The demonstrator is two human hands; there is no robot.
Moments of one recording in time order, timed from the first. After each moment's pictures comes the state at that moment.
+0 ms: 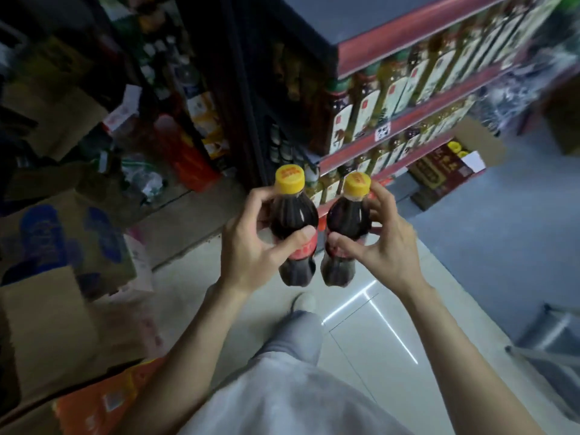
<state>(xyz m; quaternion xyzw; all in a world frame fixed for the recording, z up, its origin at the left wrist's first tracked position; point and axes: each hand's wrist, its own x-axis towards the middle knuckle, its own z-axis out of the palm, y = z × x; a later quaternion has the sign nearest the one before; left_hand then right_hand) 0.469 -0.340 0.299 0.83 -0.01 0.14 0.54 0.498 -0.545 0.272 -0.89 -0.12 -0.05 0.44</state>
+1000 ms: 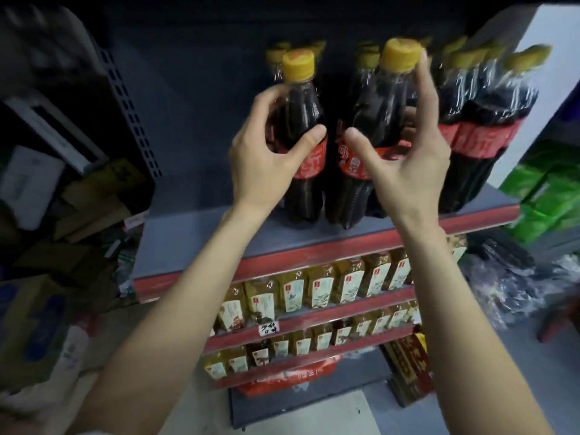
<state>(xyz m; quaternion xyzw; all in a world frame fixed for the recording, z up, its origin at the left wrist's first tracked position) 0.844 -0.590 0.506 0.76 -0.02 0.47 0.45 0.891 -0.752 0.512 -0.73 -0.29 -0.35 0.52</state>
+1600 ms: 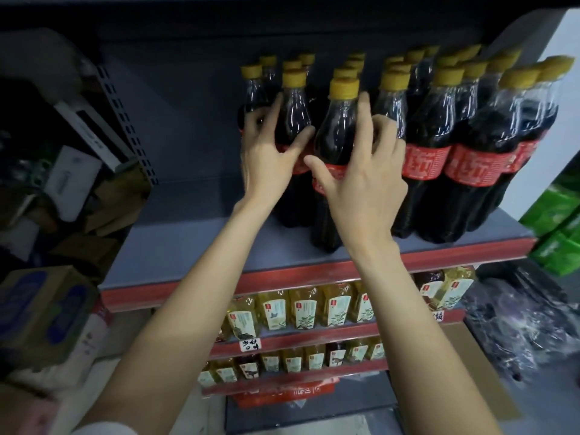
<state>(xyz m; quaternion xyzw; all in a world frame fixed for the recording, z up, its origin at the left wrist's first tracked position) 0.934 -0.608 0.498 0.82 0.12 0.45 0.32 0.939 -0.742 0.496 -0.82 -0.21 -0.44 0.29</state>
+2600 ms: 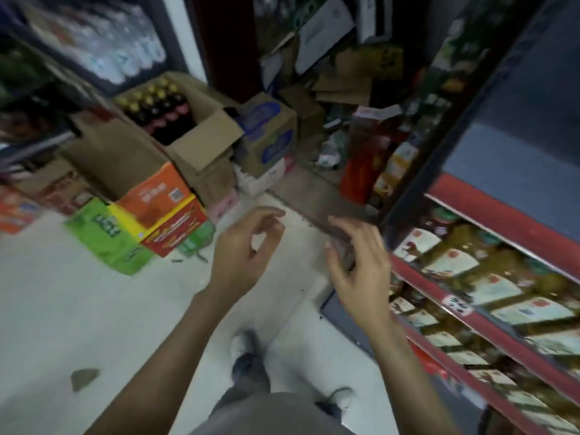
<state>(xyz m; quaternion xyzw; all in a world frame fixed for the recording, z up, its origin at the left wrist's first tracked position) 0.465 -0.511 0.318 0.75 0.46 0.39 0.29 0.643 -0.578 0.315 -0.60 -0.63 0.05 0.49</state>
